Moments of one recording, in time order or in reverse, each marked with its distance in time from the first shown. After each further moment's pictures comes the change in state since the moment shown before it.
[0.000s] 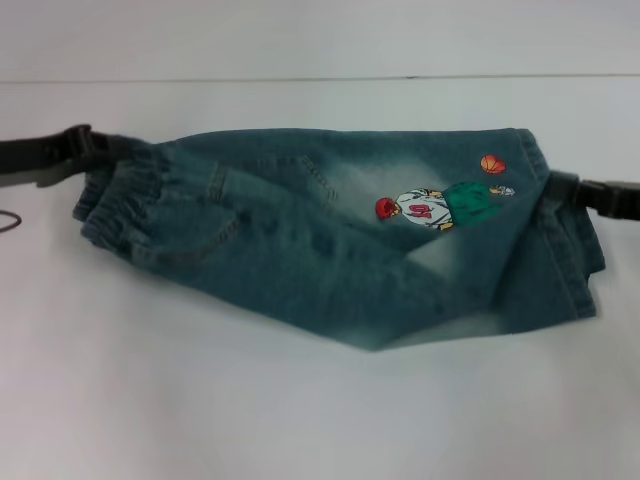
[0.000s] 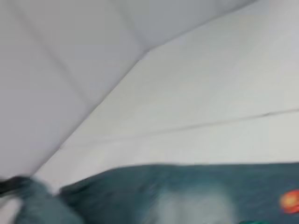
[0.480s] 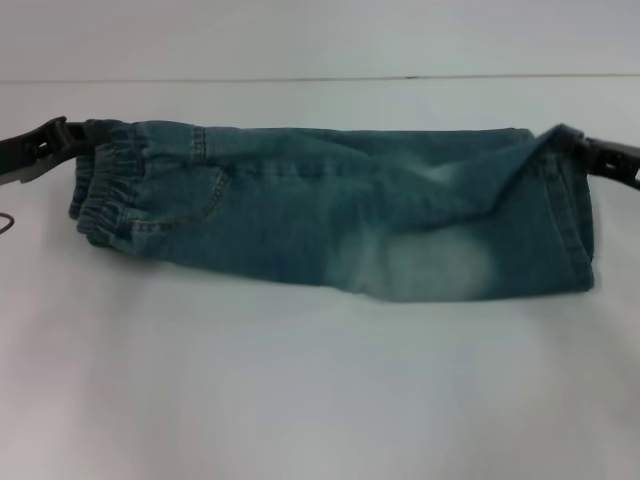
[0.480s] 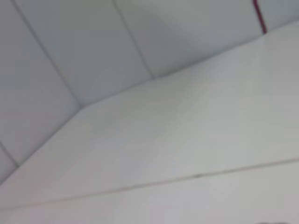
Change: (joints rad) left arm 0.061 -0.012 -0.004 -0.077 -0.178 -0.132 0.147; right arm 0.022 0.094 0.007 0.035 0.201 0.334 -0.178
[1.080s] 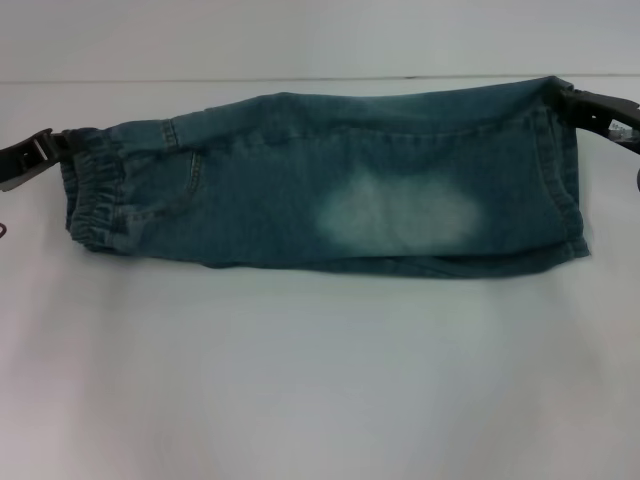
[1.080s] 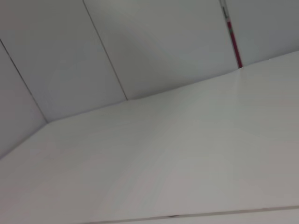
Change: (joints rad) left arm 0.003 -0.010 0.003 -0.049 -0.009 -0.162 0.077; right arm 0.114 0.019 -0.013 0.051 0.093 0.232 -0.120
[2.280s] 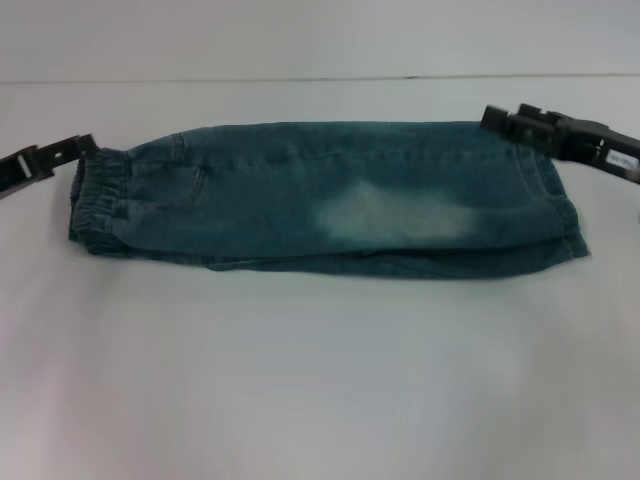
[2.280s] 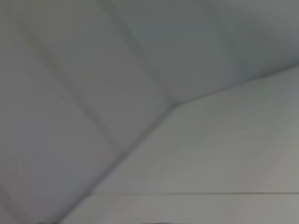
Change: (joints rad) left arm 0.038 0.027 -0.002 0.019 0.016 0.081 0.019; right arm -0.103 -0.044 -0.115 -0.069 -0.011 -0.485 0.144
